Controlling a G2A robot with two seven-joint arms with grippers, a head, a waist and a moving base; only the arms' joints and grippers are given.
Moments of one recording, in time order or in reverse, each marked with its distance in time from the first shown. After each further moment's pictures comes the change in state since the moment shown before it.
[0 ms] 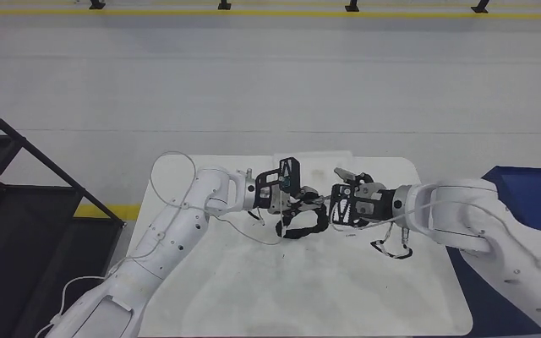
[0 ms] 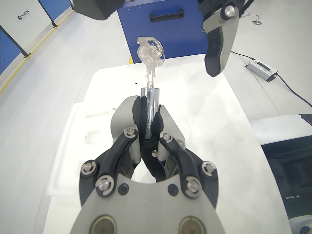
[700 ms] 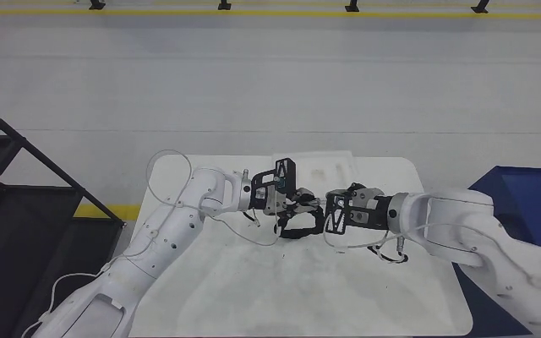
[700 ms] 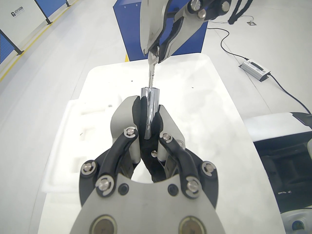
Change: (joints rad) left arm -0.021 0.048 0.051 -0.014 -0.064 0.000 -0.001; right arm -0.055 -0.014 0.021 -0.045 -0.085 0.034 -0.003
